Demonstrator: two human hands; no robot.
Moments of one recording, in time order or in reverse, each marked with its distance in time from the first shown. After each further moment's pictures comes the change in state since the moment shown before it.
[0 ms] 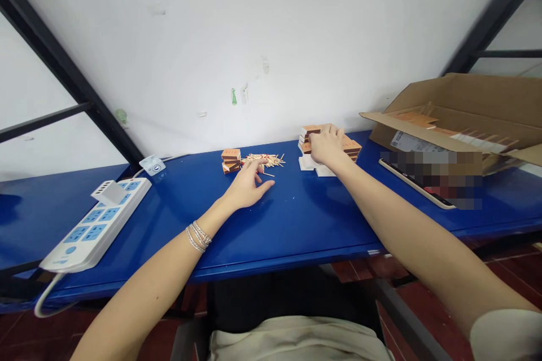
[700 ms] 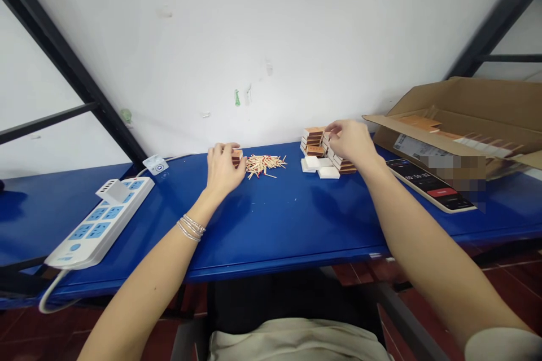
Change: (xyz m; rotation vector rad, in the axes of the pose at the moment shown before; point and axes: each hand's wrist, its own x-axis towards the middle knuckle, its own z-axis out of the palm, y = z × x) left_hand 0.011 -0.017 -0.040 0.443 0.461 -0.064; right_hand -0.017 0.035 -0.041 0.478 0.125 0.118
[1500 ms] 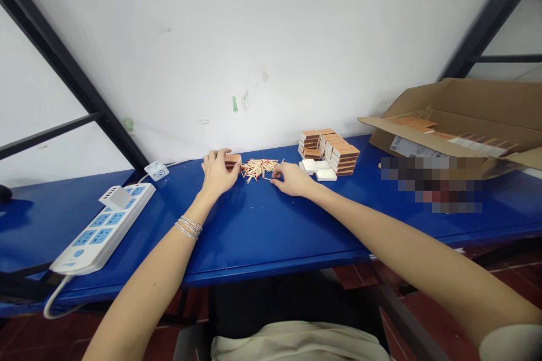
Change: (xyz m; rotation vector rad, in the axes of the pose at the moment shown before) left_hand 0.005 -0.019 0.006 0.109 -0.077 -0.145; right_hand -0.052 -0.064 0.084 0.147 -0.412 -0.397
